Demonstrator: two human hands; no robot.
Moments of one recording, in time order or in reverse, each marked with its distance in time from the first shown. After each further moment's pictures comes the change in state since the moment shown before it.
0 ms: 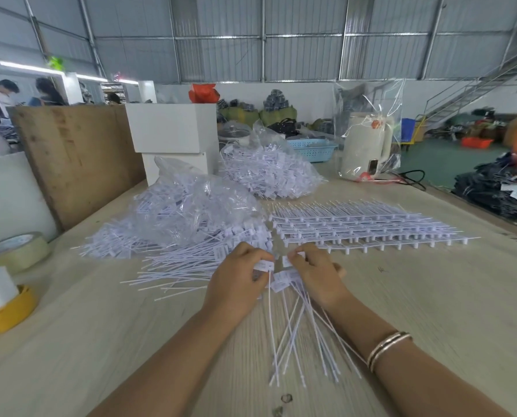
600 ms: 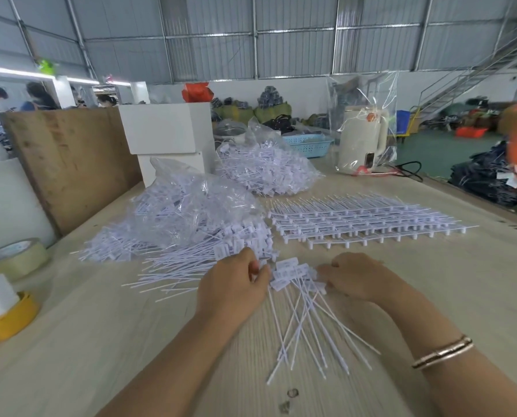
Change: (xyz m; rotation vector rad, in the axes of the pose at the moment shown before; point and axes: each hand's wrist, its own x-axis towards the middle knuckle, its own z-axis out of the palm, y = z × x) left_hand -0.012 0.008 -0.012 0.225 0.054 -0.115; right_hand -0.006 0.014 -0.052 -0.490 -0.255 0.136
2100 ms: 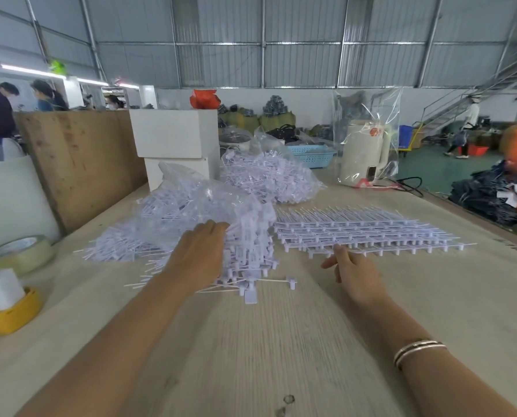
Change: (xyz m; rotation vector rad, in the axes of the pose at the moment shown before) left_hand 0.054 -0.055 -0.031 0.399 -0.086 0.182; right_hand 0.017 0.015 0.016 0.486 0.435 -0.055
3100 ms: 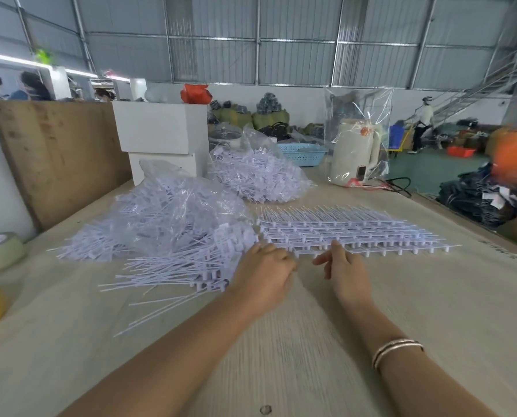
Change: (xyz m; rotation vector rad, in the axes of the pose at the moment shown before) left_hand 0.015 0.112 0.037 -0.123 0.096 0.357; right_hand 0.008 0.006 0.006 0.201 0.165 0.065
